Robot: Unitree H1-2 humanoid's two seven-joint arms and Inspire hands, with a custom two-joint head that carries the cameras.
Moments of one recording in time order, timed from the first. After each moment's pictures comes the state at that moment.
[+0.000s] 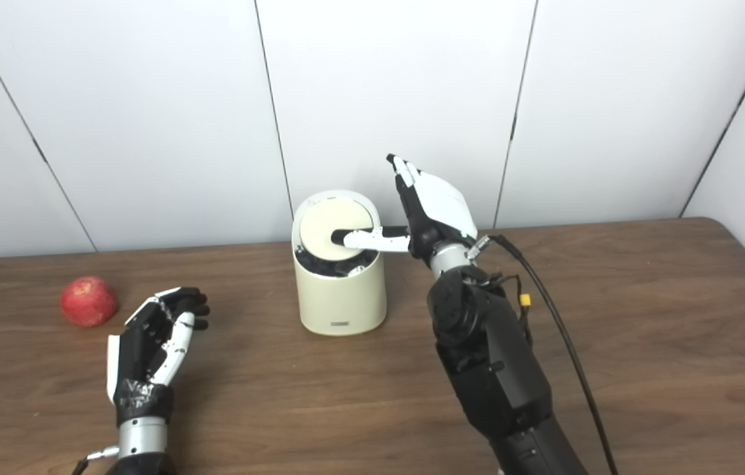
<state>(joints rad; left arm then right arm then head) -0.17 -0.04 0.09 0.14 0.04 -0.26 0.17 -0.63 -0.09 0.19 0.03 -0.86 0.47 0.17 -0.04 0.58</state>
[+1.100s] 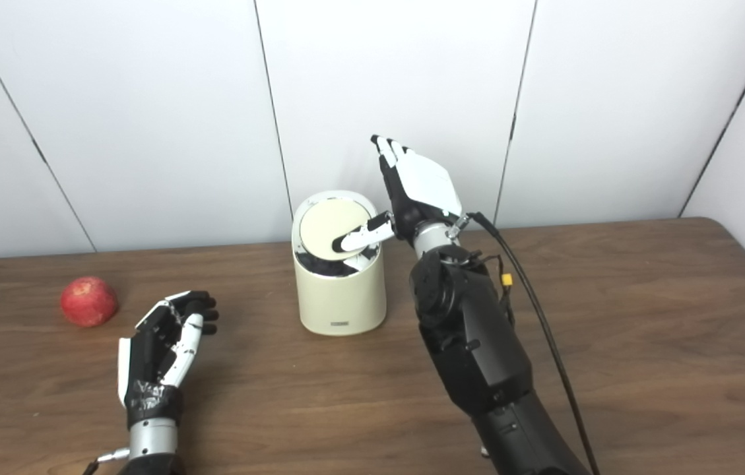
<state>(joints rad) -0.16 -0.07 0.08 0.13 0.06 -0.23 0.19 -0.70 -0.07 0.19 0.10 -0.96 0.46 0.17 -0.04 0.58</state>
